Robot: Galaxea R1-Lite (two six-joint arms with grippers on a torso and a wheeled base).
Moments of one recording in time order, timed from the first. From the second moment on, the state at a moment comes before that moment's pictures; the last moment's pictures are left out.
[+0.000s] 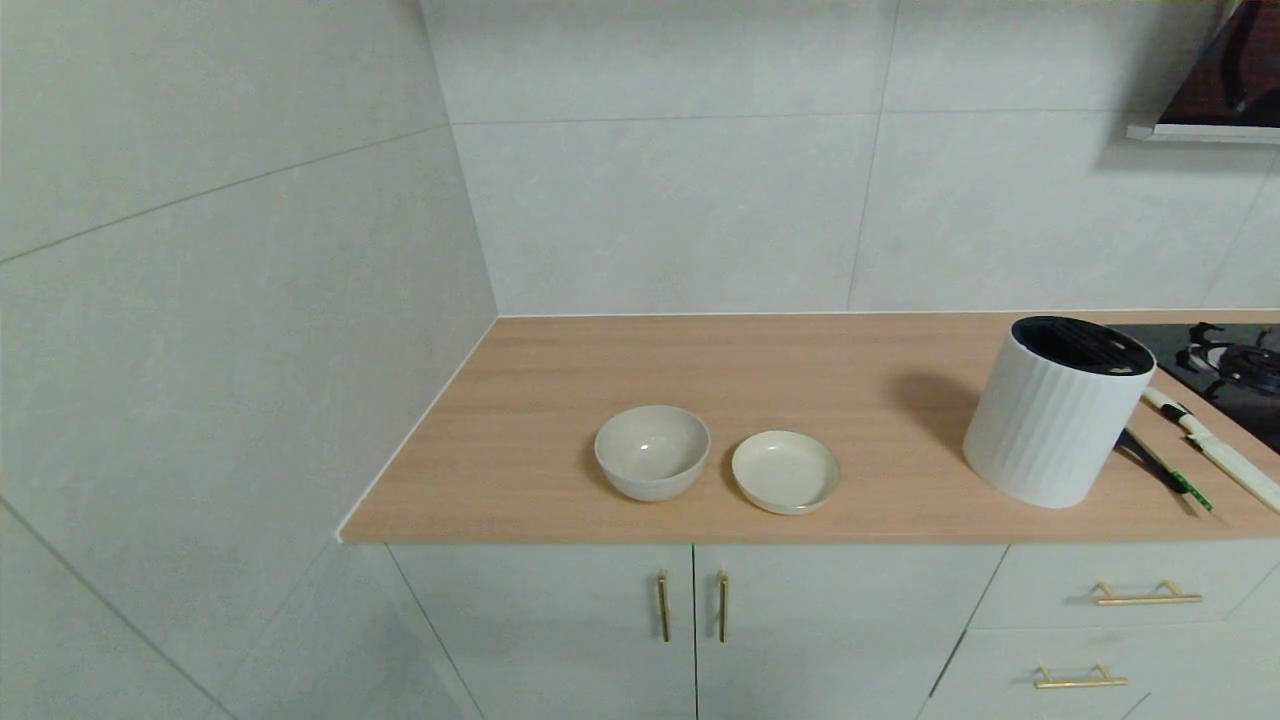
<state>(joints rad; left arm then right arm) 0.00 0.00 0.00 0.00 0.02 0.00 0.00 0.00 0.00 0.00 0.07 0.00</state>
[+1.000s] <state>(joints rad) 0.00 0.00 0.00 0.00 0.02 0.00 0.00 0.00 0.00 0.00 0.07 0.00</state>
